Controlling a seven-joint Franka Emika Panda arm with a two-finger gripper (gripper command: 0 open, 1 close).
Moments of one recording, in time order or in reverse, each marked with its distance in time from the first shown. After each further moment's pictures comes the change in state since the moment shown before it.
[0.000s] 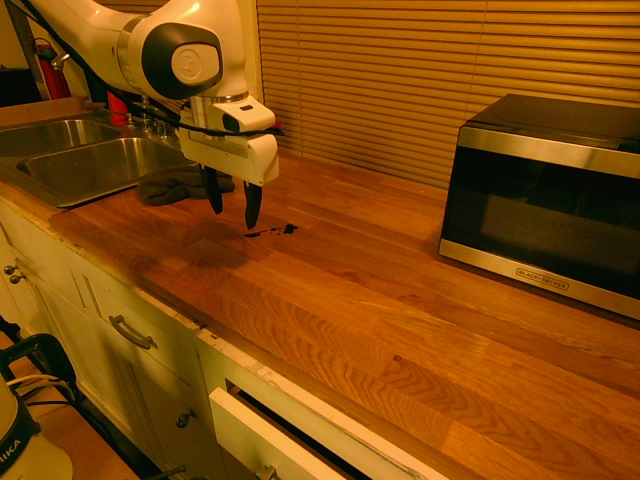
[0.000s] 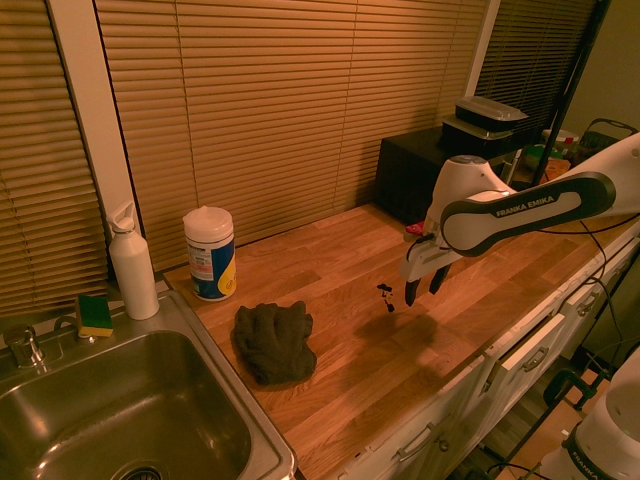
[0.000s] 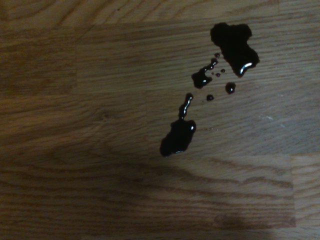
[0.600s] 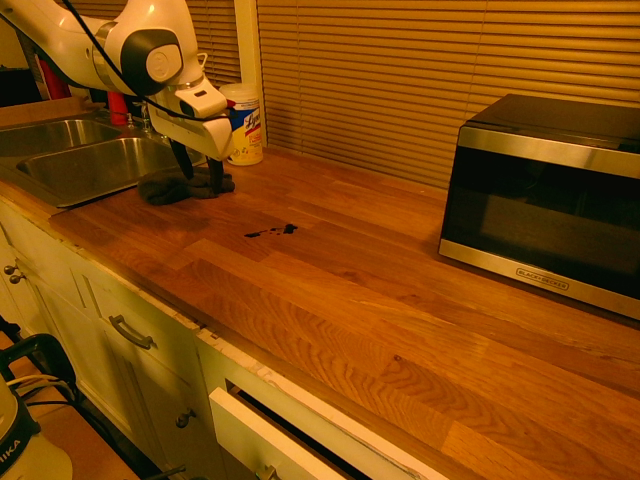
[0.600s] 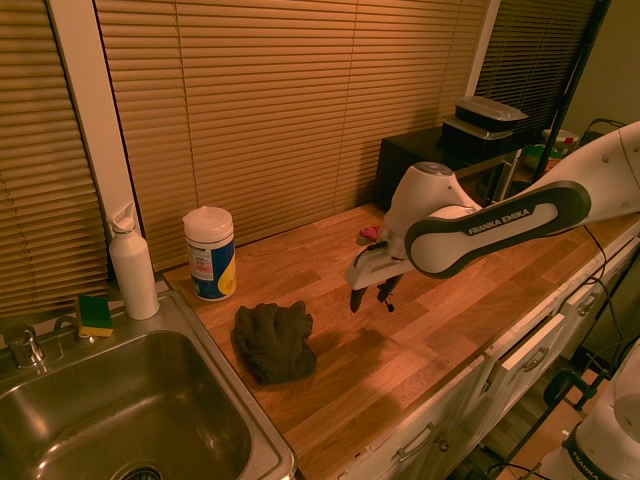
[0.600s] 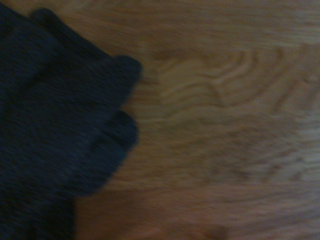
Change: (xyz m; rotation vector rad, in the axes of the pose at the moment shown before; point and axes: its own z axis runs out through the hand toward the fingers) arm -0.093 -0.142 -0.011 0.182 0.054 0.017
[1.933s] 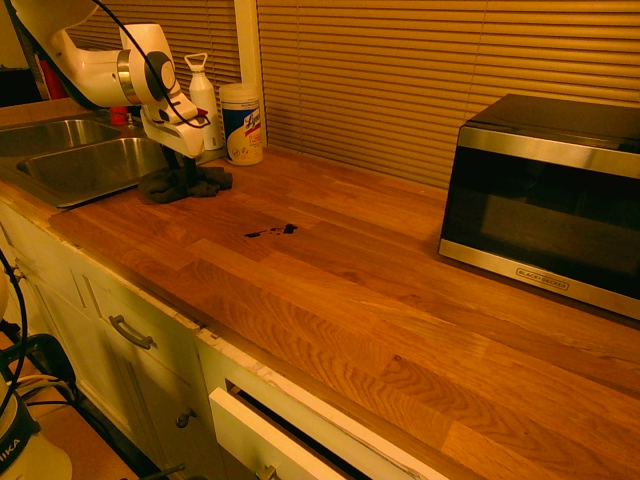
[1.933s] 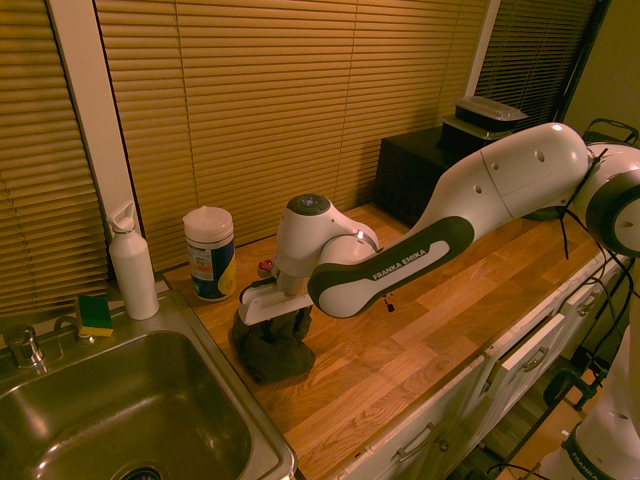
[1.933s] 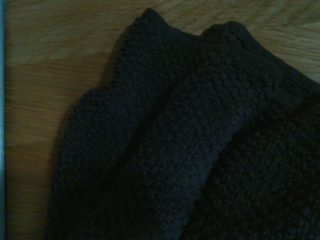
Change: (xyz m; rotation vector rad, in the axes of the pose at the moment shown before) arm -0.063 -0.126 0.080 -0.072 0.013 0.051
